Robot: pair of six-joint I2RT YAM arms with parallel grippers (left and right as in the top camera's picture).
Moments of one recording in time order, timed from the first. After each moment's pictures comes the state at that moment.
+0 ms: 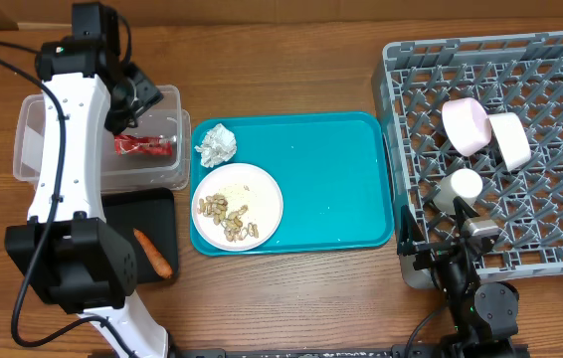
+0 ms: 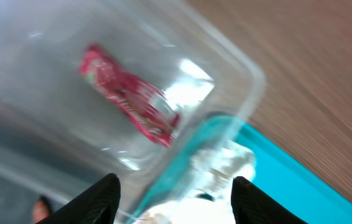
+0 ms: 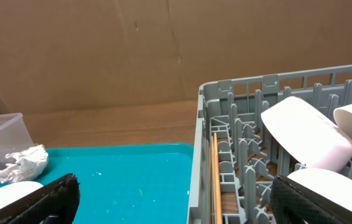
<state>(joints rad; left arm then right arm) 0.07 1.93 1.91 -1.21 0.00 -0.63 0.18 0.01 0.02 -0.04 -0.02 0.18</state>
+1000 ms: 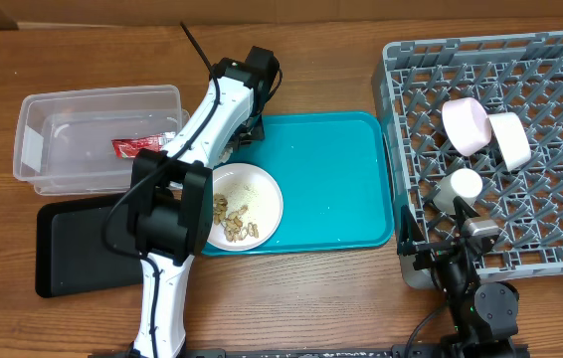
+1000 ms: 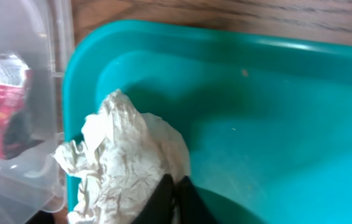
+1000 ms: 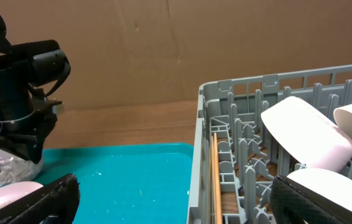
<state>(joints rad) -0.35 2.30 1.93 -1.19 -0.31 -0.54 0.18 0.01 0.02 -0.03 -0.02 0.18</state>
